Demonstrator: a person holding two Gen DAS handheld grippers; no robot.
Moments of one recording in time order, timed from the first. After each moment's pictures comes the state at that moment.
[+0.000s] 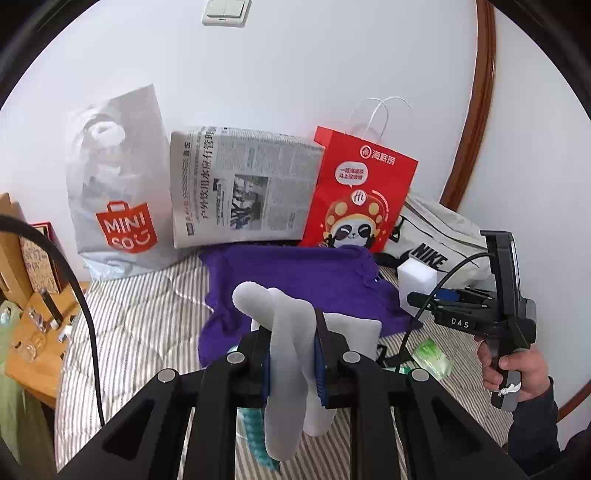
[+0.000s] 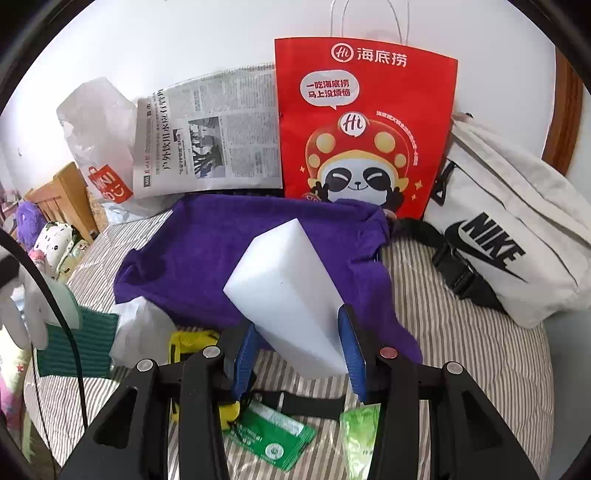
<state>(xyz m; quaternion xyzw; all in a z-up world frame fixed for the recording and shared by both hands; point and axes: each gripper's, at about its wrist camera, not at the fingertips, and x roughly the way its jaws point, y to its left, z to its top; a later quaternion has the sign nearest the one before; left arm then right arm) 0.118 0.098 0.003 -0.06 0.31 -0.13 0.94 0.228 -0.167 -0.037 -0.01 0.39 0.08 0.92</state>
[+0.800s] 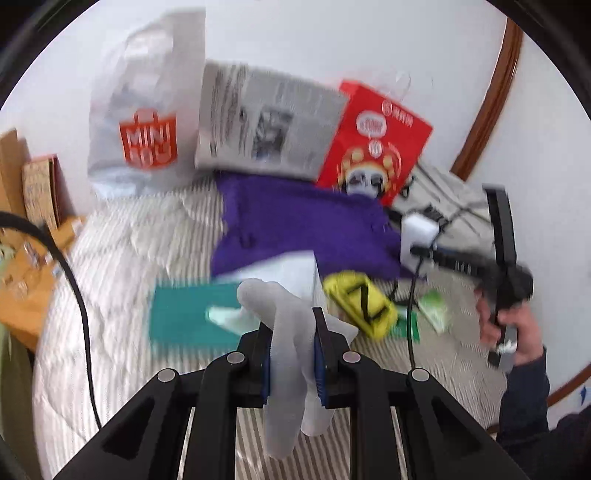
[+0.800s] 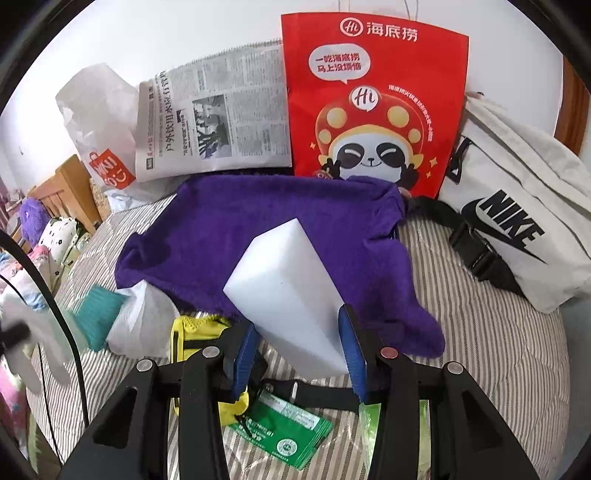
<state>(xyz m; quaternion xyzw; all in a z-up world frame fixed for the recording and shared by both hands) 0.081 0.132 -0.062 -0.10 0.40 -0.14 0.90 0.231 -0.157 -0.060 0.00 0.41 0.09 0.91</state>
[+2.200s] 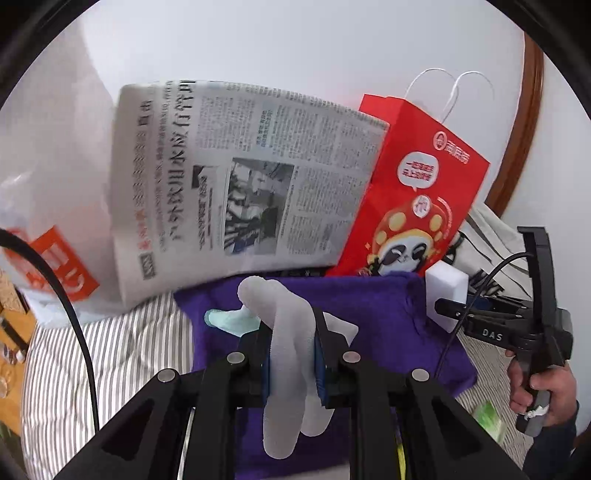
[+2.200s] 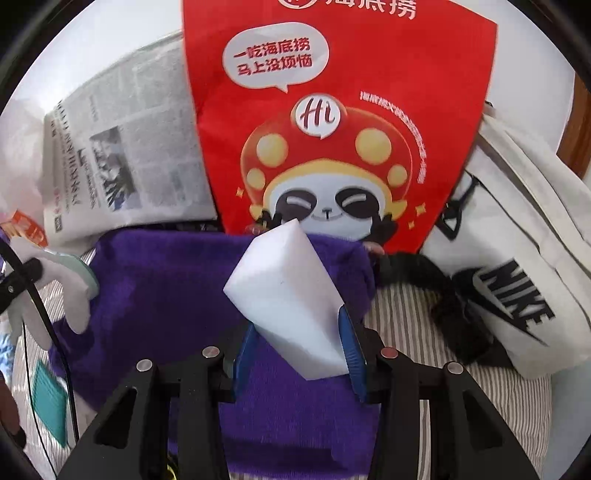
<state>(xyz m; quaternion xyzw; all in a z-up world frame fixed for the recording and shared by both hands) 0.307 0.090 -0.050 -0.06 0.34 -0.13 0.93 0.346 -0.178 -0.078 -0.01 0.43 0.01 0.90</state>
